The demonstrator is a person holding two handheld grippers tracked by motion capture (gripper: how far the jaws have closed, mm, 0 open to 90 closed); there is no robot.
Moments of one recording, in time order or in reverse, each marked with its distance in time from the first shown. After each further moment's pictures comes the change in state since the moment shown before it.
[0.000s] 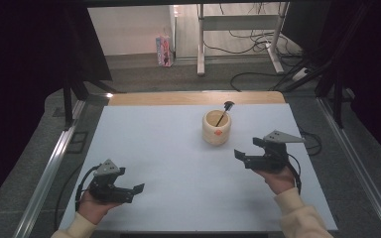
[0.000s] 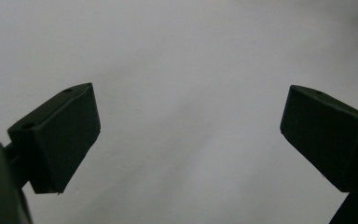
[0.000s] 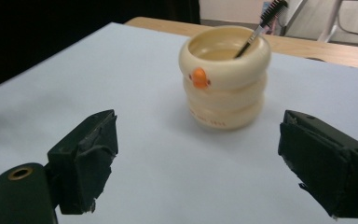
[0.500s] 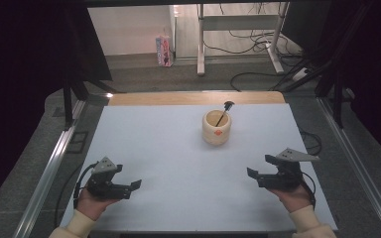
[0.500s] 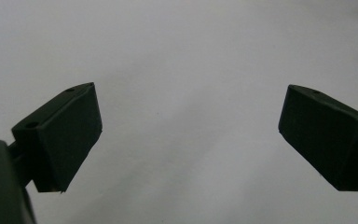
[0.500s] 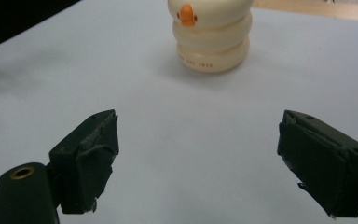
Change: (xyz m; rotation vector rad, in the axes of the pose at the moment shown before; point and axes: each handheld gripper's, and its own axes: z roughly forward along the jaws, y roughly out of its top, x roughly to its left) left arm 0.013 -0.002 0.003 -0.009 0.030 -0.003; right arm -0.005 -0.042 -0.033 0.079 -0.022 0.014
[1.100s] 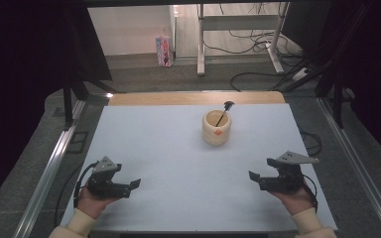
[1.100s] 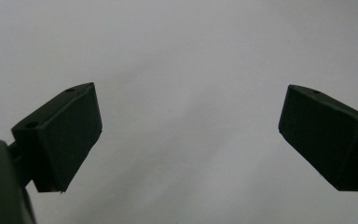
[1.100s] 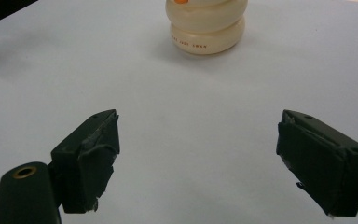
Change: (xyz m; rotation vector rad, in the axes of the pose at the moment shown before) left arm 0.005 -0.002 0.005 0.008 0.019 0.005; right arm -0.003 -0.007 0.000 0.038 -0.016 -0.006
